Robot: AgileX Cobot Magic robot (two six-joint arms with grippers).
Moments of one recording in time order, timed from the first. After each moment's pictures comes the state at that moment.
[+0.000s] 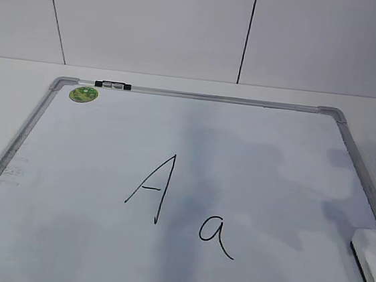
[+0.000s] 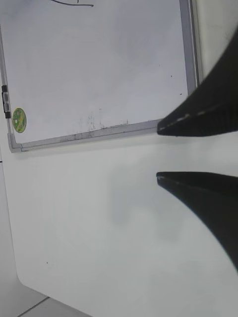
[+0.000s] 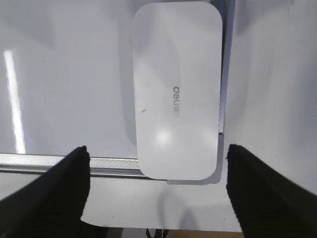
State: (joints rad) left arm -0.03 0.01 -0.51 -0.04 1.10 0.09; right arm 0.17 1.21 -0.79 0.01 1.08 0.12
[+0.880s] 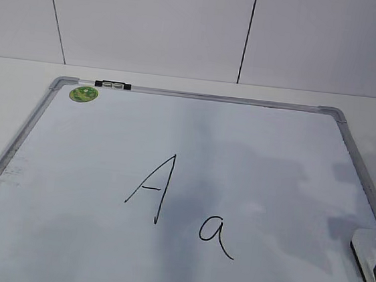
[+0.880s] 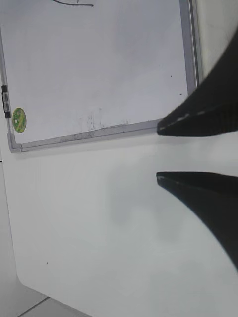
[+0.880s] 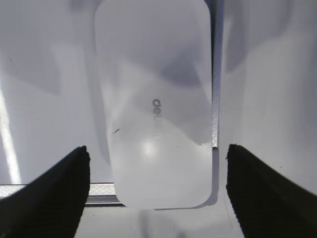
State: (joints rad) left arm -0.03 0.01 -0.51 -0.04 1.10 0.09; right arm 0.17 1.29 -0.70 -0.05 0.94 0.20
